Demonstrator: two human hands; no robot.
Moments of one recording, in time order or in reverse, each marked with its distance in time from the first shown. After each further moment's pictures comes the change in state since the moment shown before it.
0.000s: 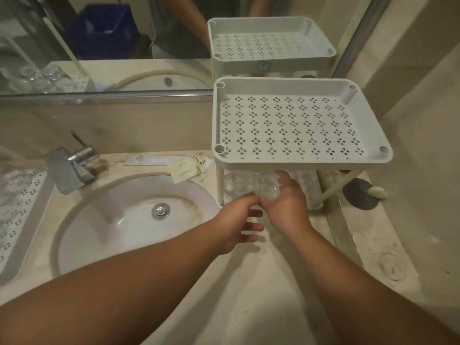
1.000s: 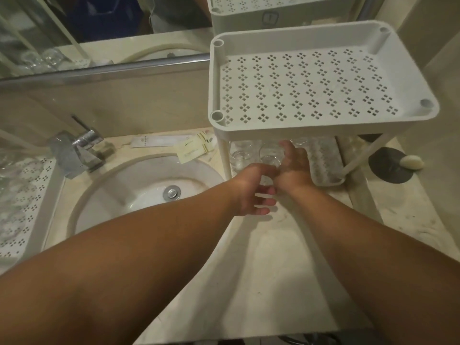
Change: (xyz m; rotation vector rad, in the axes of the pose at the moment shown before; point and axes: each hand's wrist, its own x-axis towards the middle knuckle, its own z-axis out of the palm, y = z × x) left_hand 0.058 0.004 0.000 0.110 0.011 -0.135; right_hand 0.046 0.019 0.032 -0.093 -0.104 0.074
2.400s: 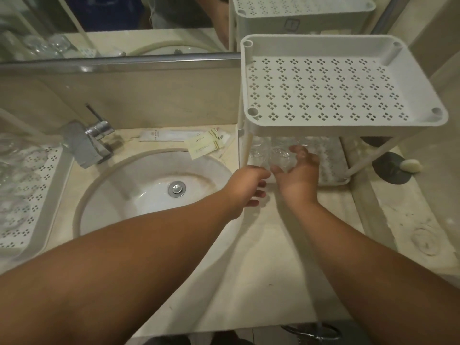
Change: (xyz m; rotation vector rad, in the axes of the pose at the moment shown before) left_hand -0.035 -0.021 -0.039 0.036 0.122 0.257; right_hand -0.046 -0.026 0.016 0.208 0.279 -0.010
